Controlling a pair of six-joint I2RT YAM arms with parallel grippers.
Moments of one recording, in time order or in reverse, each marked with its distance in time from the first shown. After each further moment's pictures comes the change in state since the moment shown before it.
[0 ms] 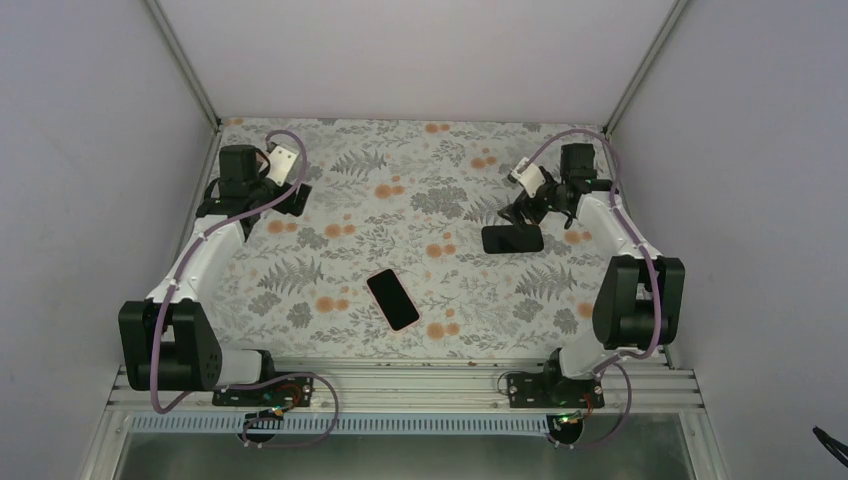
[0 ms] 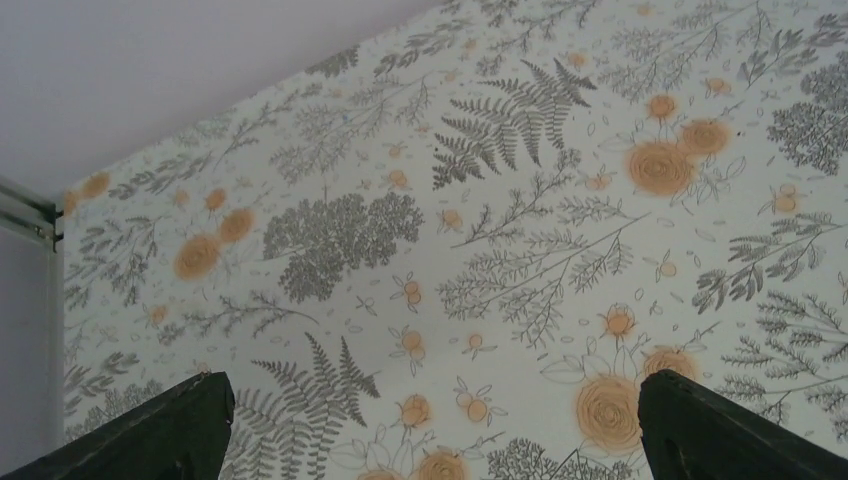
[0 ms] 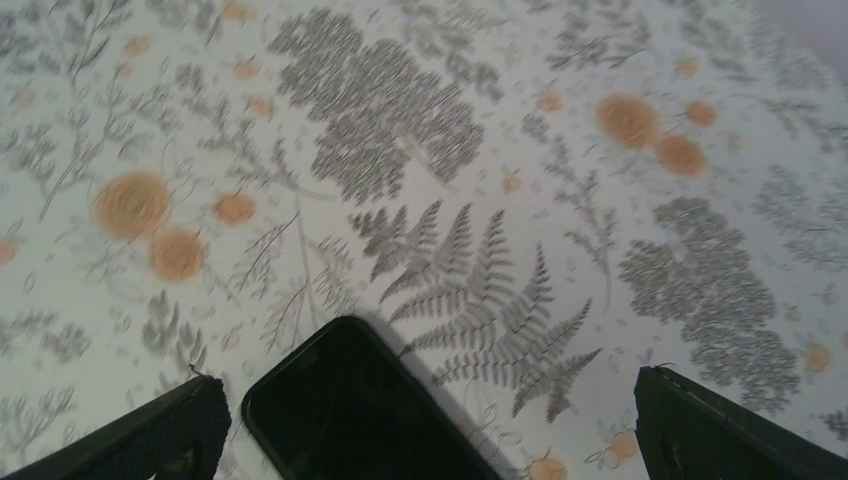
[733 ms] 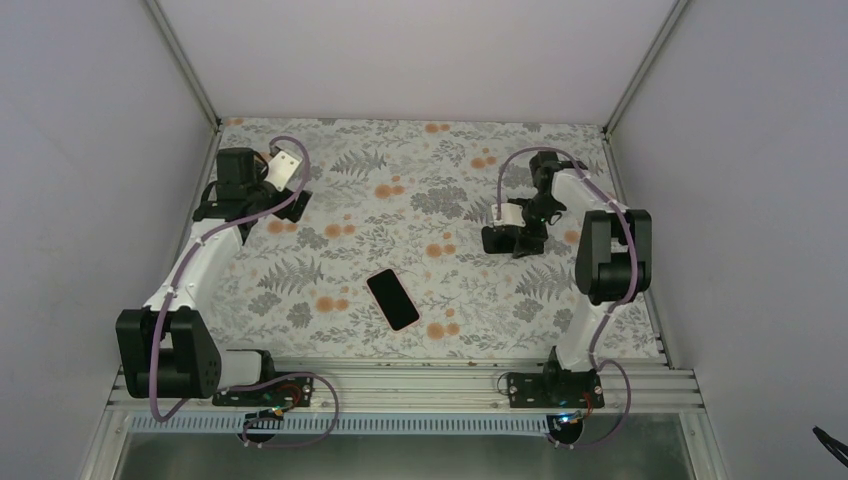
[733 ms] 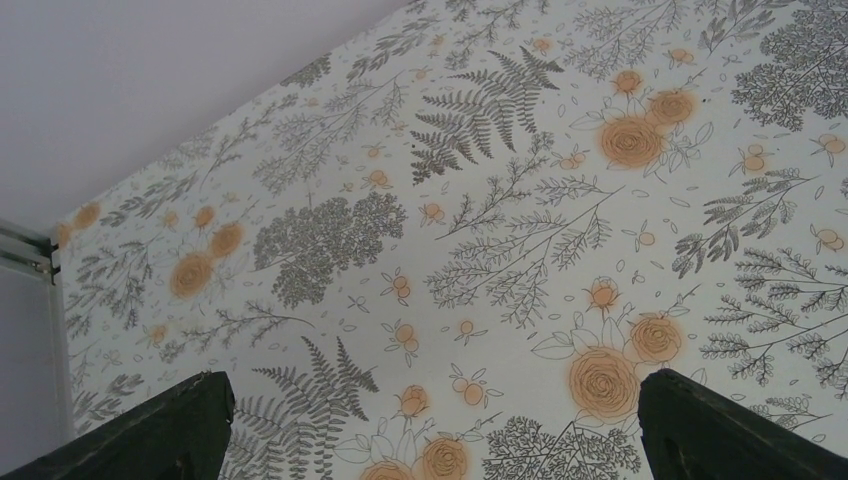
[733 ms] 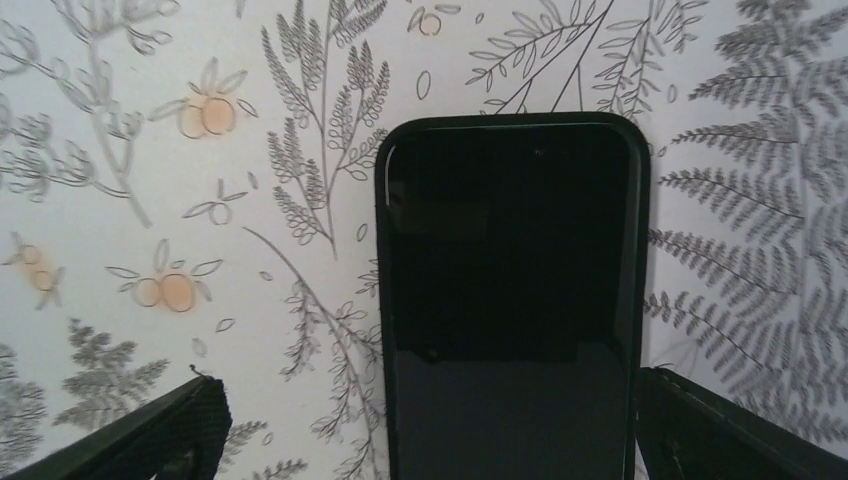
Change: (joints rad) left arm 0.009 -0.034 -0.009 -0.053 0.042 0.101; right arm 0.063 0.297 0.207 -0.510 0.247 -0.776
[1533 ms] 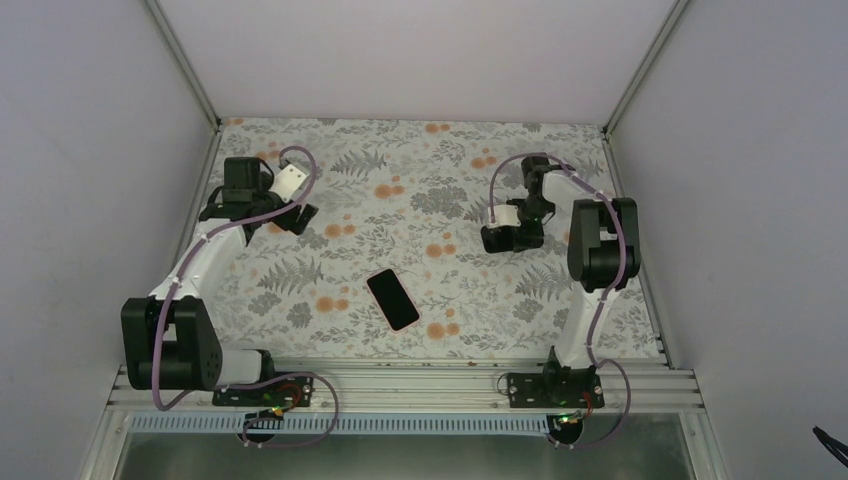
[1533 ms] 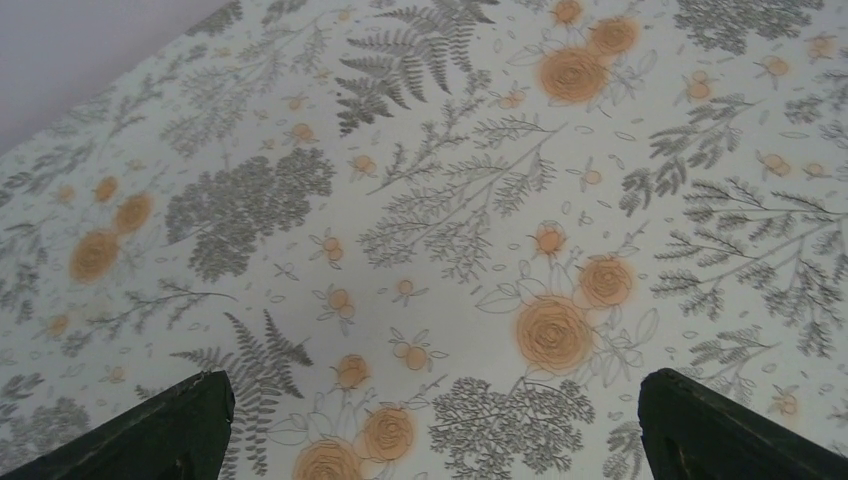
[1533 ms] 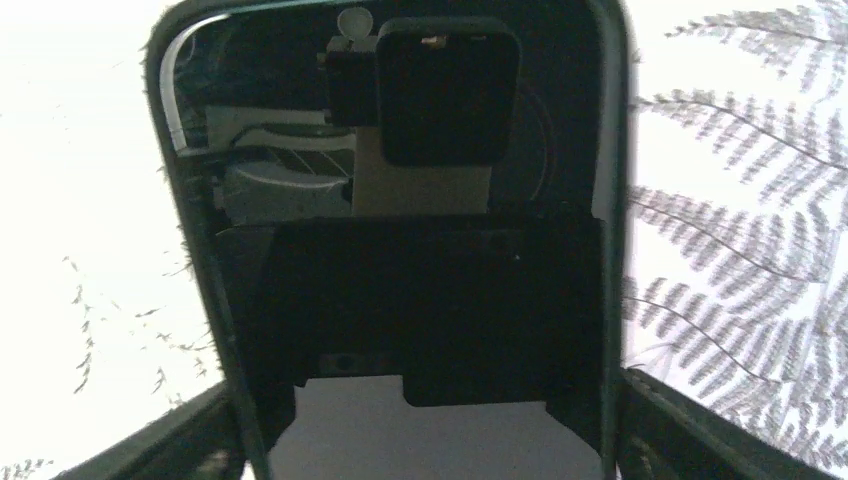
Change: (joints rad) left arm 0.000 0.035 -0.046 -0.019 0.049 0.049; right arm 0.018 0.153 0.034 0.158 0.148 -0.006
